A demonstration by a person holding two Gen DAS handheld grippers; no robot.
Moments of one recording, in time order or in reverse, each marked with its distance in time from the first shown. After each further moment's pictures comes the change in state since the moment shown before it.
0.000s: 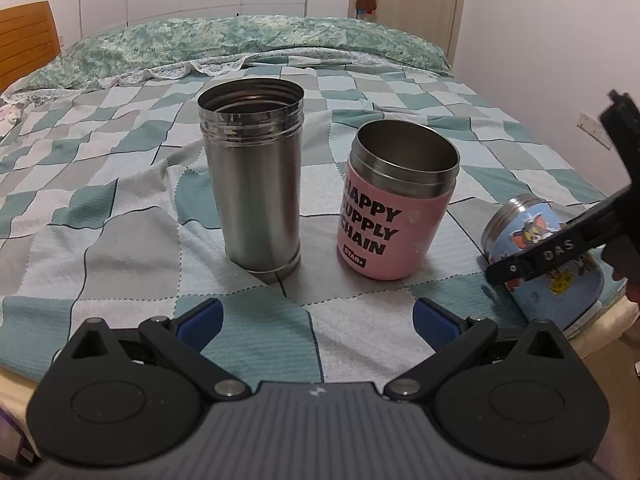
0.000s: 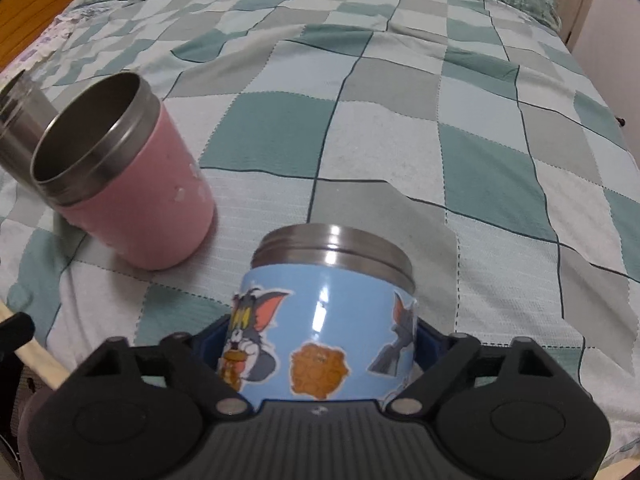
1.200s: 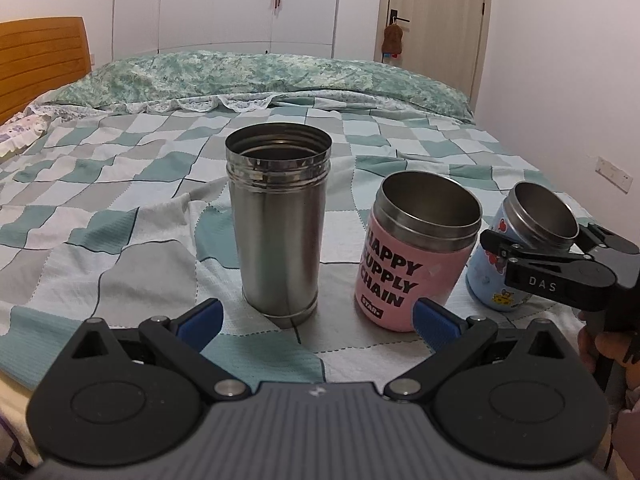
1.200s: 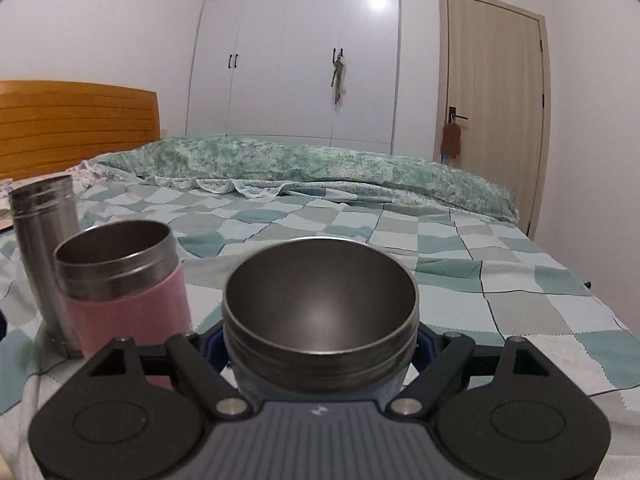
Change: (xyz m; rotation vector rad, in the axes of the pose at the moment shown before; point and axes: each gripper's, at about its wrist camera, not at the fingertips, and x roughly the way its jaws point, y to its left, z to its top) left arm 0.001 0.006 0.005 -0.064 -0.148 0.063; right arm 0.002 0.006 -0.034 -0.075 -0.774 -0.109
